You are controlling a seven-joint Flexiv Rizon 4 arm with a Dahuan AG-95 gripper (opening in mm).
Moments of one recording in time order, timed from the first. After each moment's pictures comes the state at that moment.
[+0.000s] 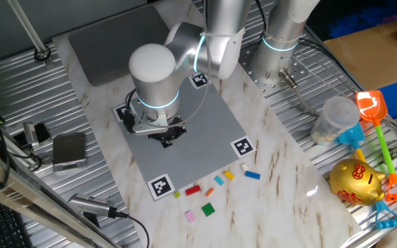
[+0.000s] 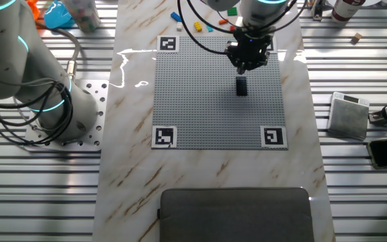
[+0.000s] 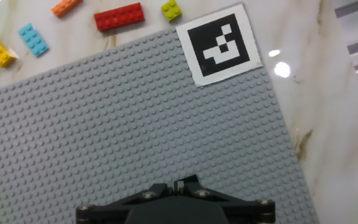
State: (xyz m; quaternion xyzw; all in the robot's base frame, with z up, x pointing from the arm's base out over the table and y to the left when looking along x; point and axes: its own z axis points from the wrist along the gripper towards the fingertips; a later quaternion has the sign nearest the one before) arm 0.496 0.125 0.039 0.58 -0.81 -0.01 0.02
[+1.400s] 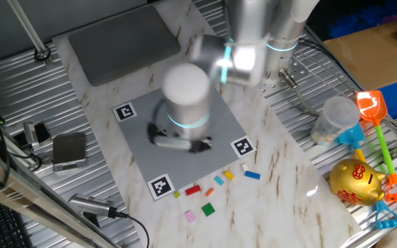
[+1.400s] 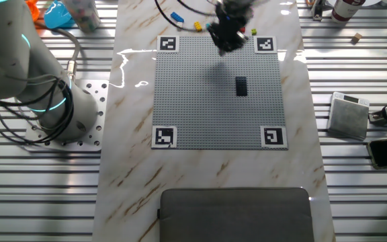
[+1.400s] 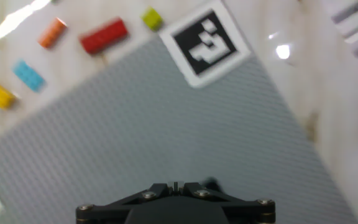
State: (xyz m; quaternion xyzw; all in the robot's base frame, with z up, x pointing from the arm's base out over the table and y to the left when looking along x) arm 0.427 0.220 0.030 0.45 -0.89 0.00 0.05
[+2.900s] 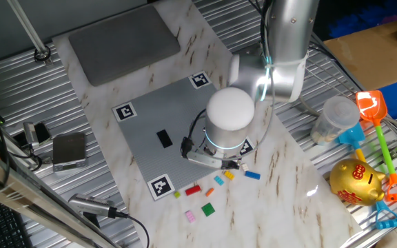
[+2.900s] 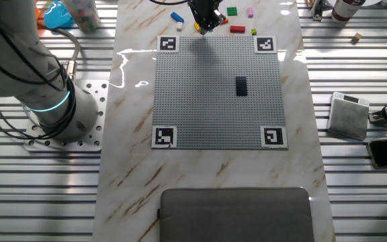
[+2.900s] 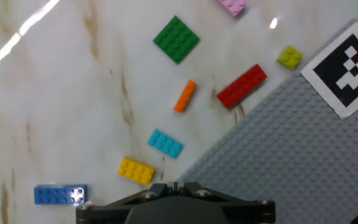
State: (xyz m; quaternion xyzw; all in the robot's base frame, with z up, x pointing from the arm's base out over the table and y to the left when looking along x) arm 0.389 0.280 0.024 0.36 -0.93 0.00 0.04
